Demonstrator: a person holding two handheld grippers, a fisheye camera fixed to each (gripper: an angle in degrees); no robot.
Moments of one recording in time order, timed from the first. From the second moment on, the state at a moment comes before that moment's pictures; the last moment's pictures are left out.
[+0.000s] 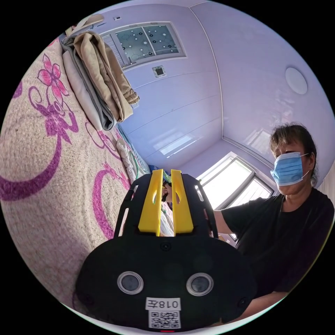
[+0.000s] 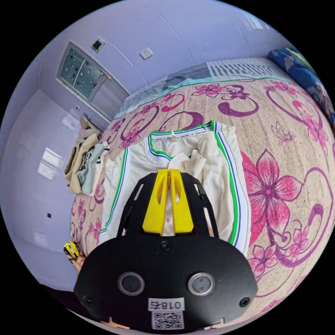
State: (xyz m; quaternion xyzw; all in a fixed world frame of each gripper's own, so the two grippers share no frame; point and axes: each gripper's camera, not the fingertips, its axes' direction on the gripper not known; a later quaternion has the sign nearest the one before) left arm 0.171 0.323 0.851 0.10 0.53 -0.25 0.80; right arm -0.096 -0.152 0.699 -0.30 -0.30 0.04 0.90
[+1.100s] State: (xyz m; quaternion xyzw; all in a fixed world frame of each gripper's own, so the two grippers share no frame) left arm 0.224 0.390 0.859 0.10 0.52 -0.25 0.81; right arm -0.091 -0.163 0.714 -0.26 -0.45 0.08 0.85
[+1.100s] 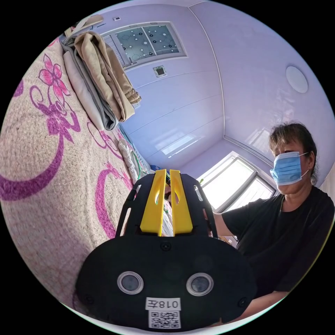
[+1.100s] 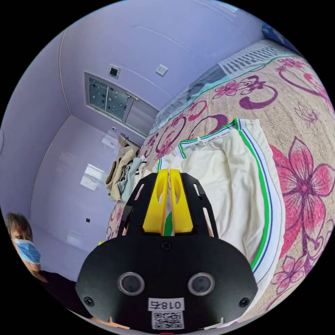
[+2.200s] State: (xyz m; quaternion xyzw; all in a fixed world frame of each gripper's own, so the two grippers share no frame) left arm 0.081 0.324 0.694 0.09 0.55 -0.29 0.78; right arm -0.348 -0.126 0.524 -0.25 -0.32 -0.44 0.80
